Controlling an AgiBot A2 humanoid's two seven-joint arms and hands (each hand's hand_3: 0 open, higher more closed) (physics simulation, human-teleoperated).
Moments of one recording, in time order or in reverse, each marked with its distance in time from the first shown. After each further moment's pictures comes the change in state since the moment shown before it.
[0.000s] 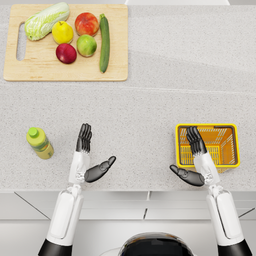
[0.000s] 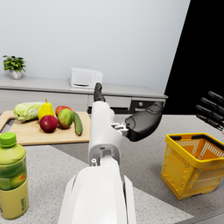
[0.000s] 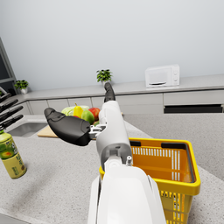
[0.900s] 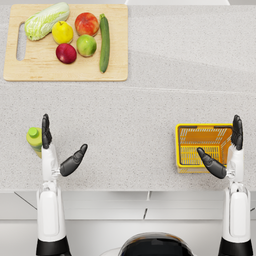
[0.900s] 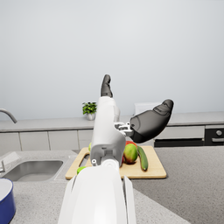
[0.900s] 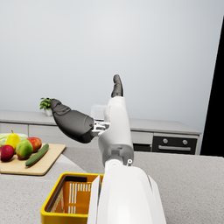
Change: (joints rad) left arm 0.074 0.051 -0.354 -0.009 0.338 -0.100 -0.100; right arm 0.062 -0.056 -0.282 0.048 0.338 -0.099 0.100
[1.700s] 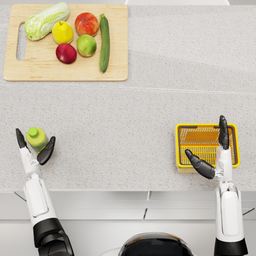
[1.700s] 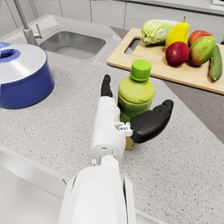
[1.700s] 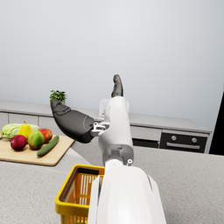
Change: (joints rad) left arm 0.181 0.014 -0.087 0.966 0.041 -0.001 -0.001; right arm -0.001 -0.042 0.106 -0.018 0.042 -0.001 0.001
